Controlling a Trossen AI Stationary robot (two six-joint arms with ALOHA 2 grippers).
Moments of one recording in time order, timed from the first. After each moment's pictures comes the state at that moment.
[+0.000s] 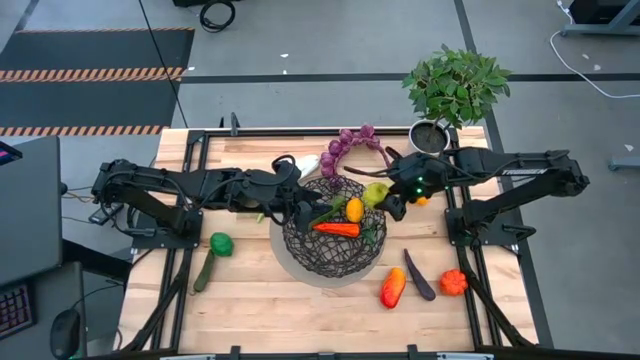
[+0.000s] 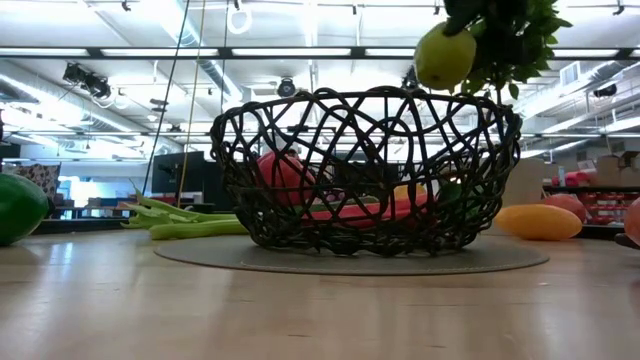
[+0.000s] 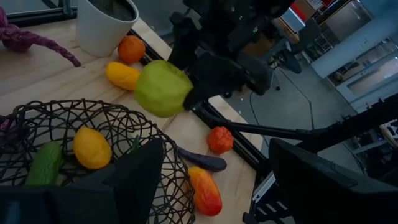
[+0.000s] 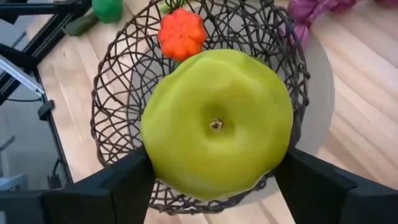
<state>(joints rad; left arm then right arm) -0.16 1.43 1.41 -0.35 -0.29 -0.83 0.00 1.11 1.13 -0.87 0.03 0.71</state>
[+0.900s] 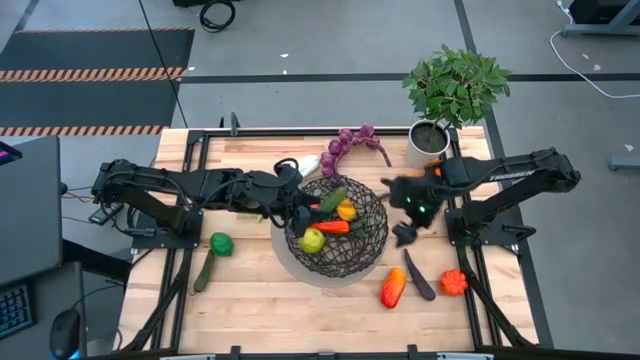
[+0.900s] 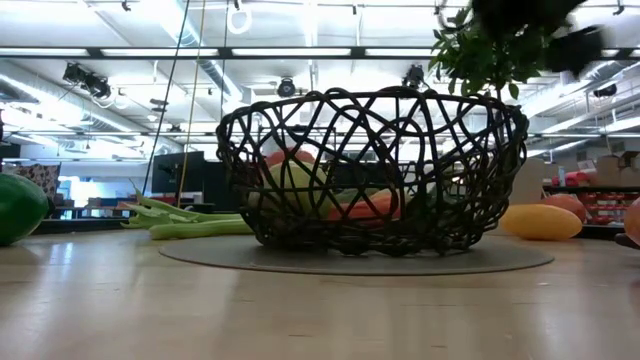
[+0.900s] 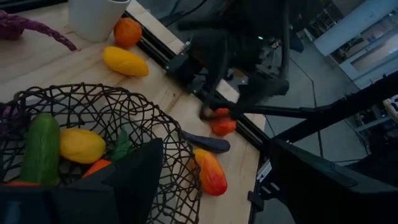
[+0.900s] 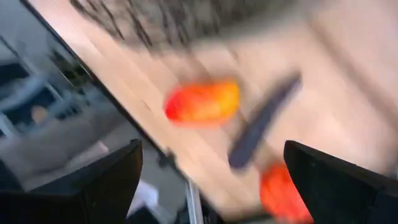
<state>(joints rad) -0.16 1.43 1.41 -0.39 -0.23 -0.79 0.12 1.20 1.13 -1.19 -0.41 0.98</state>
